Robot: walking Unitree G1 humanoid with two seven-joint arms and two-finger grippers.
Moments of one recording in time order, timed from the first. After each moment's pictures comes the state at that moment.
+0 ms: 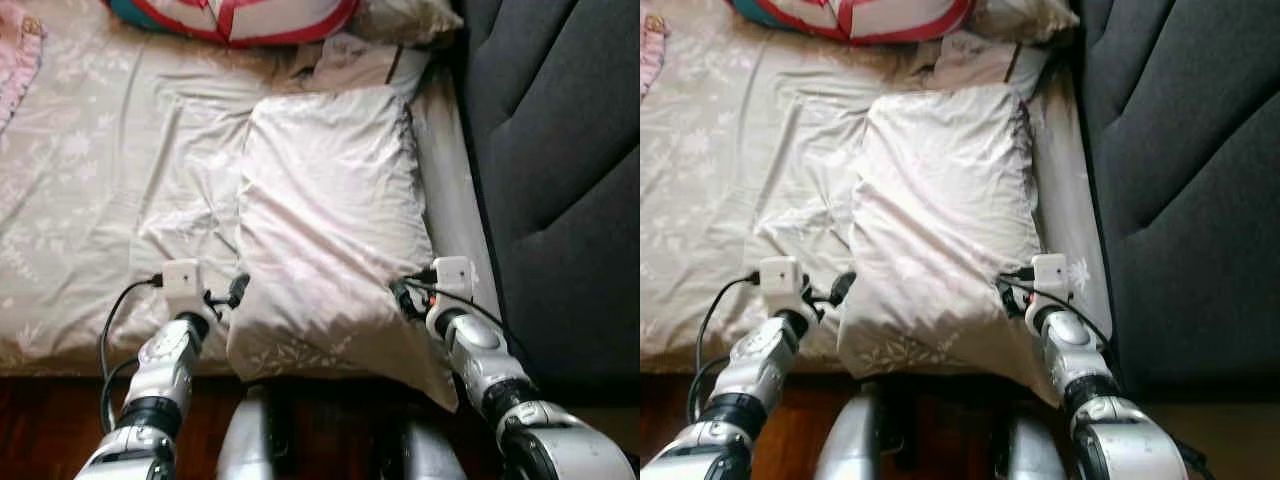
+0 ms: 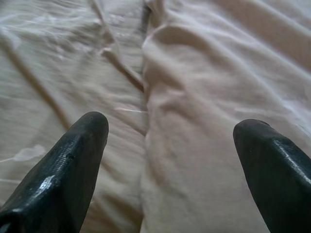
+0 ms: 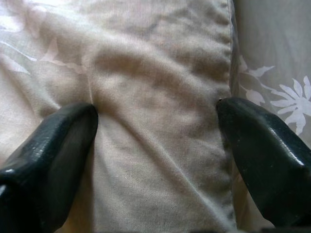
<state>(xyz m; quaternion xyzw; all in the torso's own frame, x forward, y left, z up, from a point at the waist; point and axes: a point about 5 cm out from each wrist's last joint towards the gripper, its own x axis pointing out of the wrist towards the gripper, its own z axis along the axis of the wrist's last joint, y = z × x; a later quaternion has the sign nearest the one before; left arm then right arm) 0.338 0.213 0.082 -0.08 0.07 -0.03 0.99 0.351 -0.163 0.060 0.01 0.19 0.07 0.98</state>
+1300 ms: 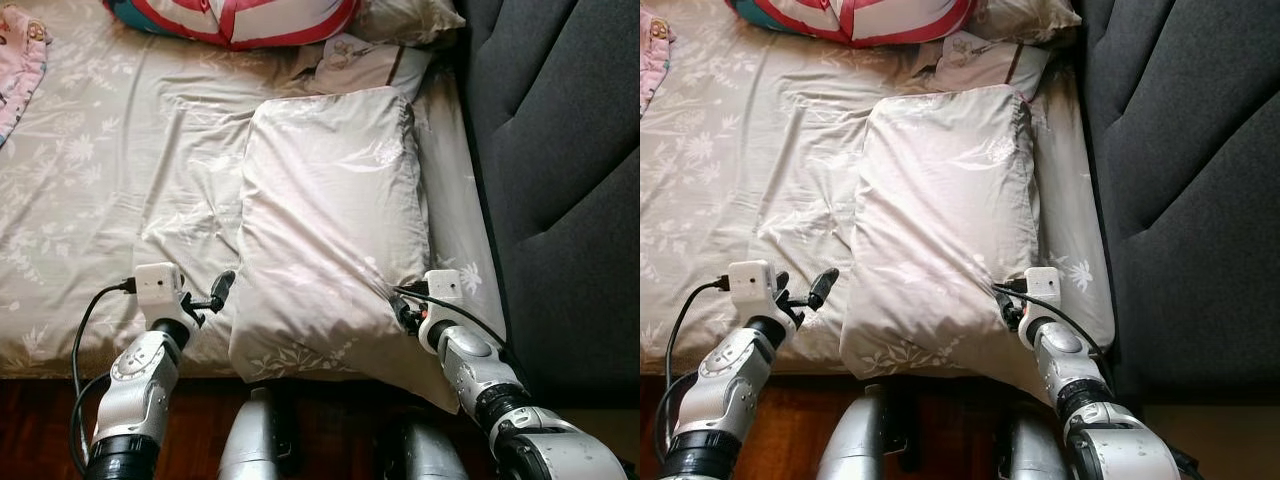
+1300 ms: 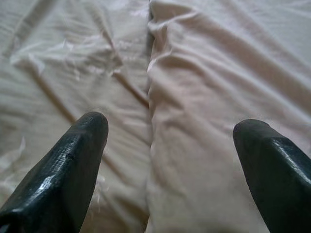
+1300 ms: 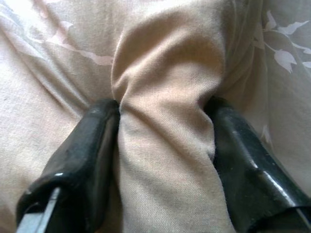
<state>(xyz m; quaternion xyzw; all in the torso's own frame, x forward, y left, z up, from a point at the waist) 0.306 0.219 0.098 -0.08 0.05 -0.03 0.99 0.337 -0.150 0.037 0.03 0.25 0.09 0.96</state>
